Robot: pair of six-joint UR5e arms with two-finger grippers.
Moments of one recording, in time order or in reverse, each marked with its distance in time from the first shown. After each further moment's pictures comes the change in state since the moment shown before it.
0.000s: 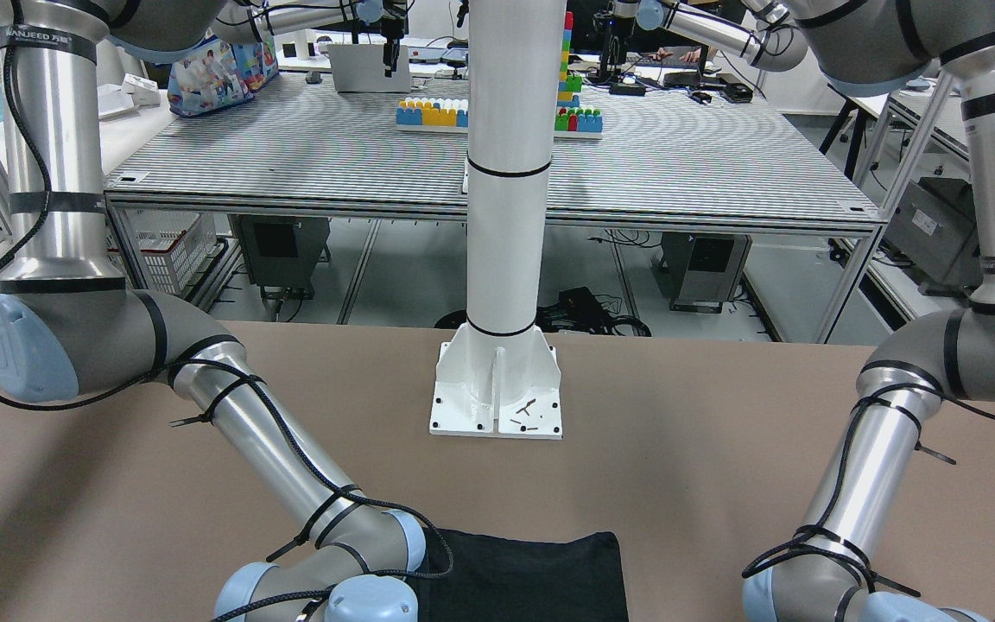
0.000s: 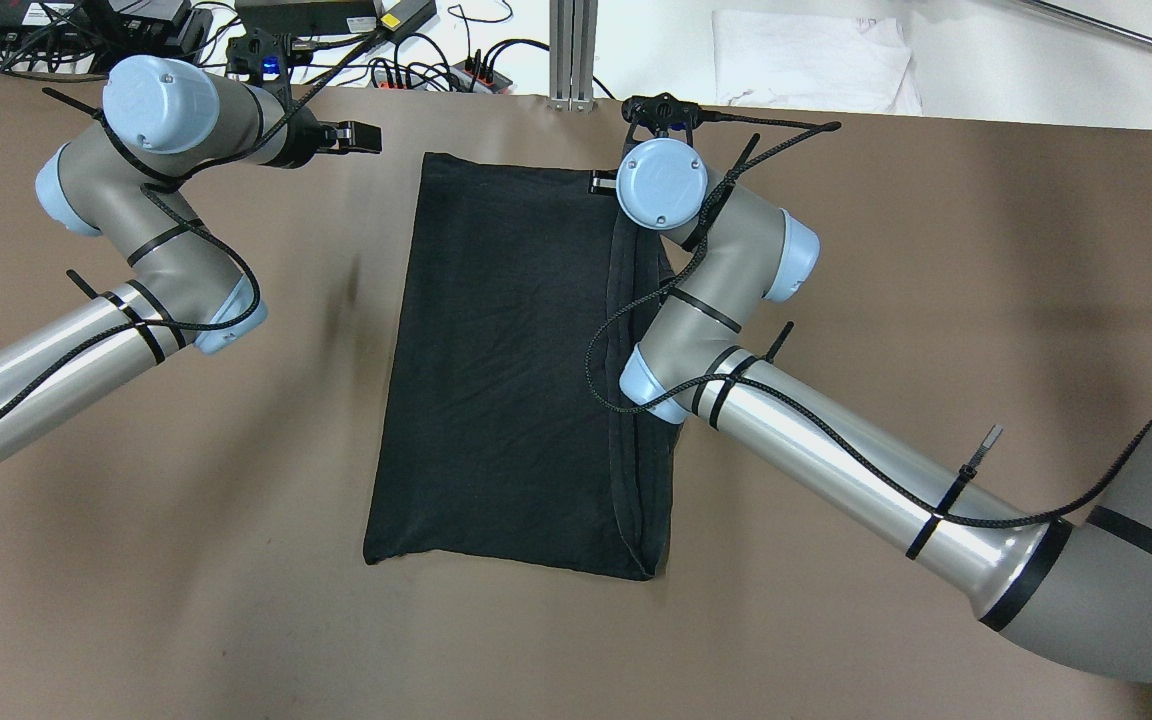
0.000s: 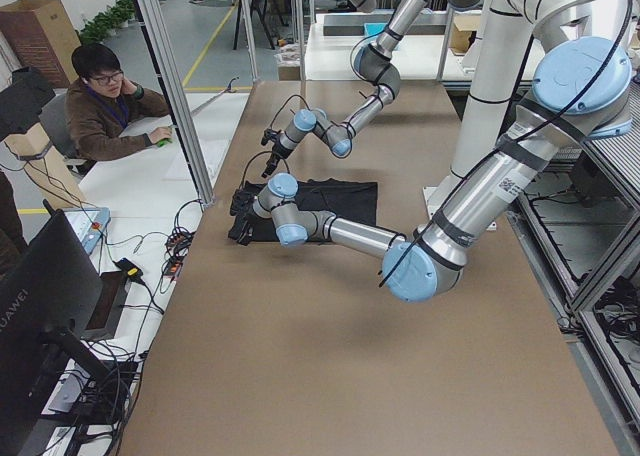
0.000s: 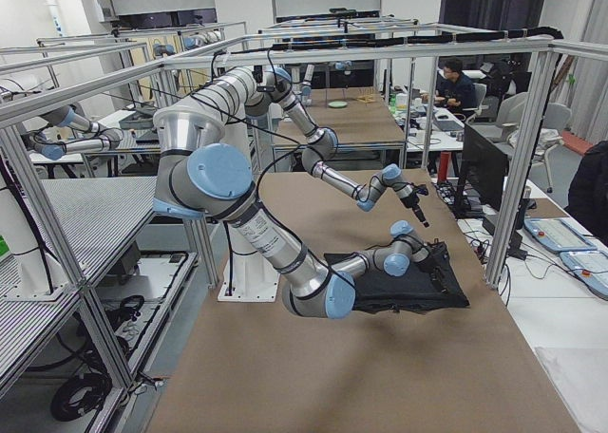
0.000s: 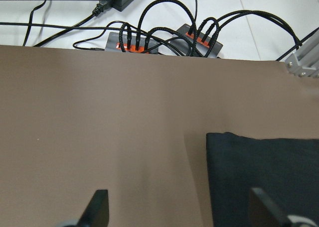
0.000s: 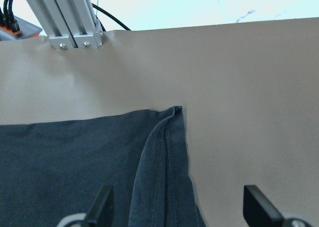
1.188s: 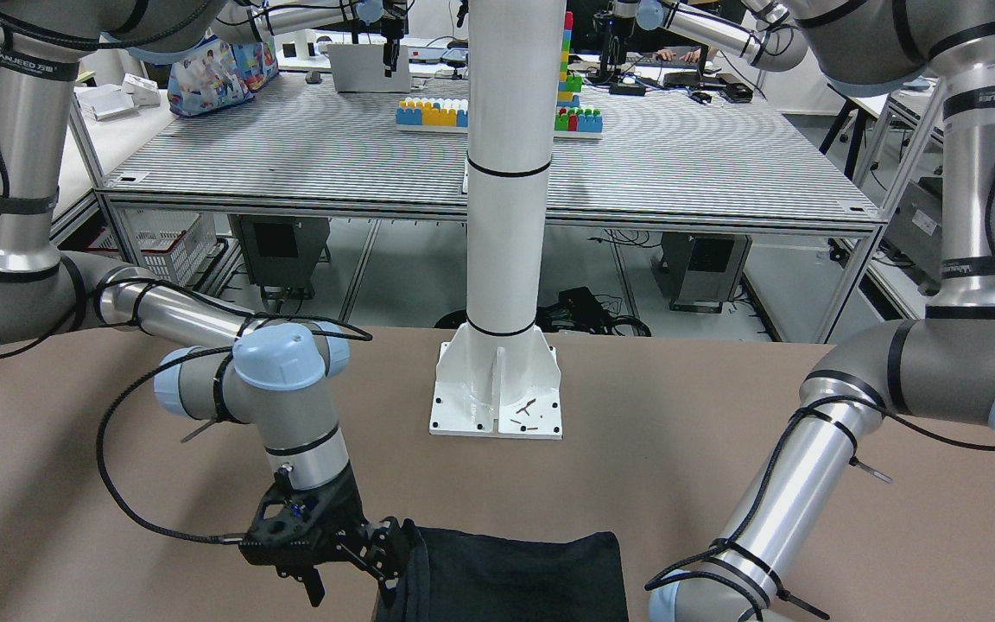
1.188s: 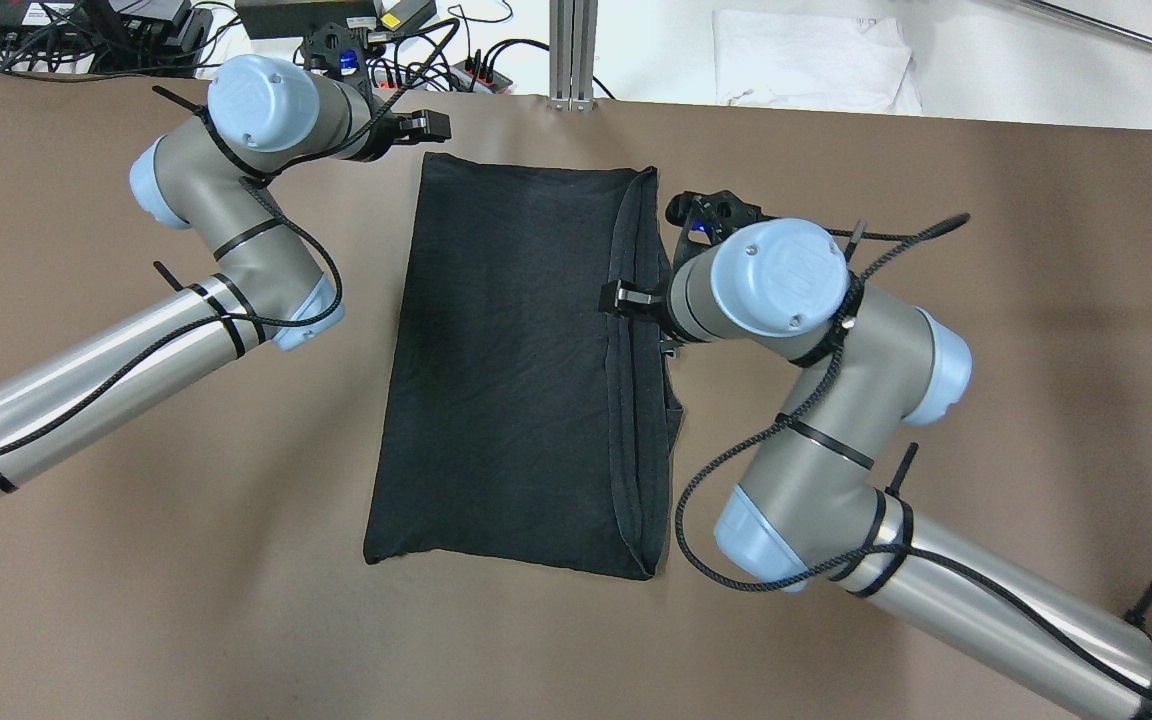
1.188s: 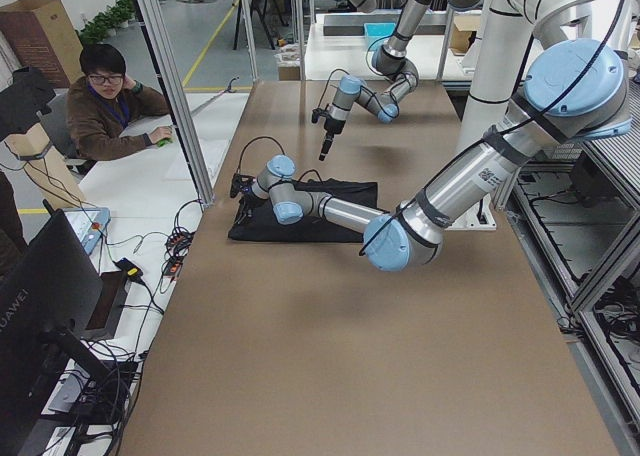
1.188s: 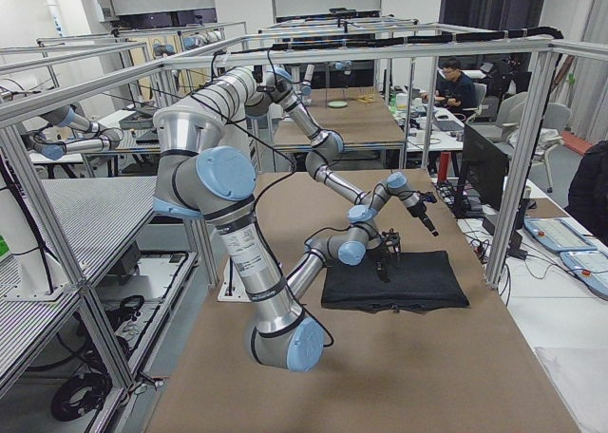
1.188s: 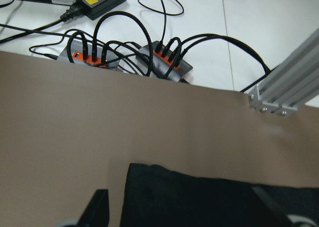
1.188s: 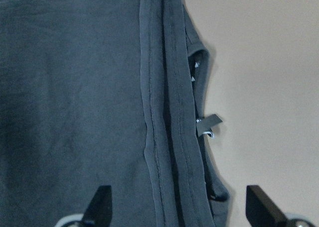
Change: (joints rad) left arm 0.056 -0.144 0.114 0.023 0.085 -0.099; right arm -0.084 -0.373 0.793 -0.361 0.248 0.113
